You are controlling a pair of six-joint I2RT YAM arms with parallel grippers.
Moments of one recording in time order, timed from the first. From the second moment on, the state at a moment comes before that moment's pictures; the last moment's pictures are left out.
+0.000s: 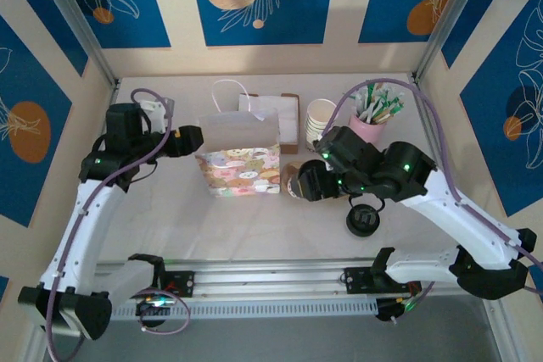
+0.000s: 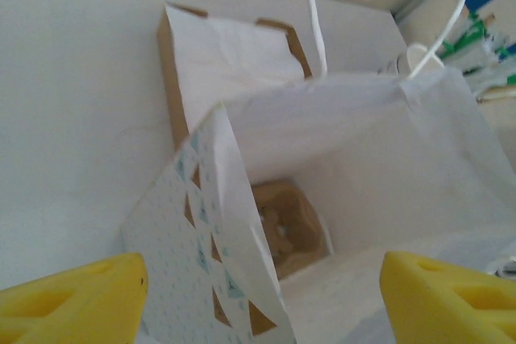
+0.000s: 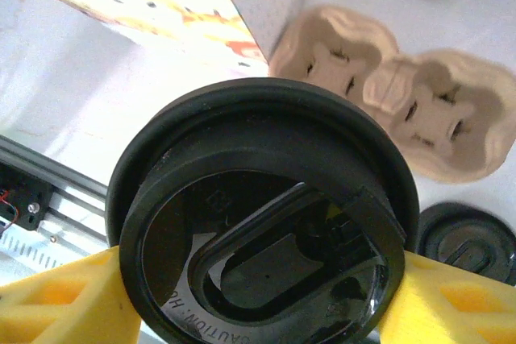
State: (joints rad) left arm -0.14 1.05 1.14 -0.73 0.47 -0.28; right arm 0.97 1.16 1.55 -1.41 0.15 0.58
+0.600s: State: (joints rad) left arm -0.21 1.19 1.29 -0.95 0.25 -0.06; right arm 0.99 1.21 1.77 -1.32 0.20 0.35
